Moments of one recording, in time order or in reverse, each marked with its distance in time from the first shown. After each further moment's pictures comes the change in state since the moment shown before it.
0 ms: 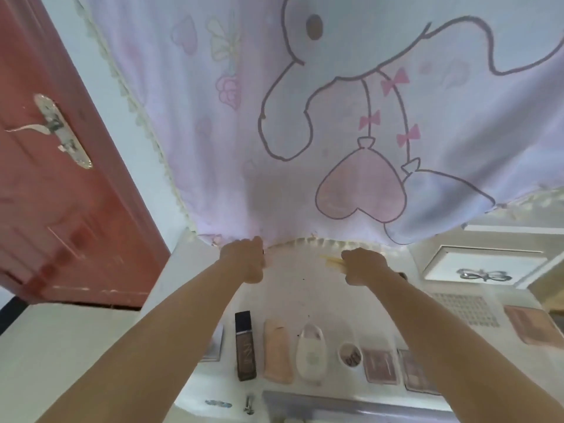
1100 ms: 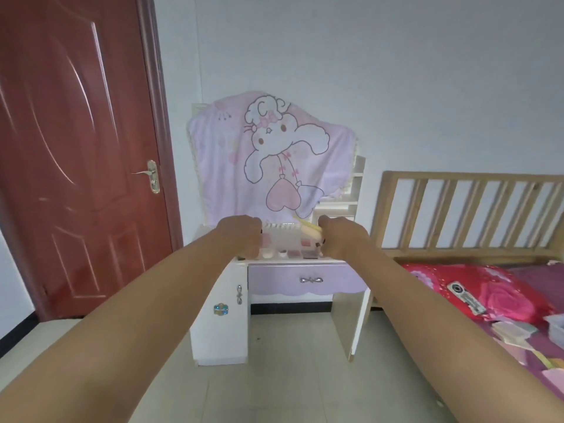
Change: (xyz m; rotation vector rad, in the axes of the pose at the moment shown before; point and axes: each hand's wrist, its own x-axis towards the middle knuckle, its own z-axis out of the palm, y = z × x) left_hand -0.741 0.044 0.017 0.150 0.355 0.234; right_hand -0.790 -0.123 0.020 0.114 0.494 0.103
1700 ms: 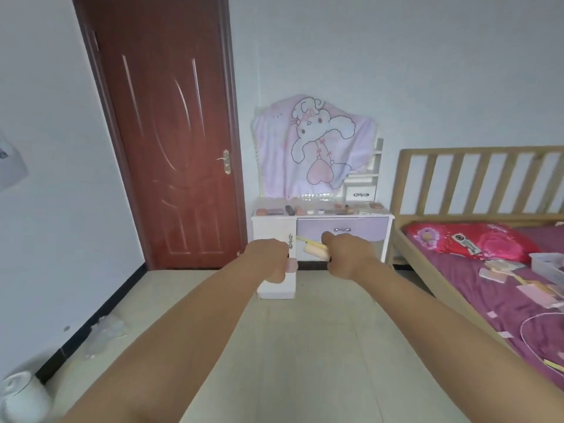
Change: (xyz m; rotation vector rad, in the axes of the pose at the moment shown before) left_hand -0.510 0.028 0.016 0.054 -0.131 0.002; right_hand -0.477 -0.171 -0.033 -0.004 -0.017 -0.156
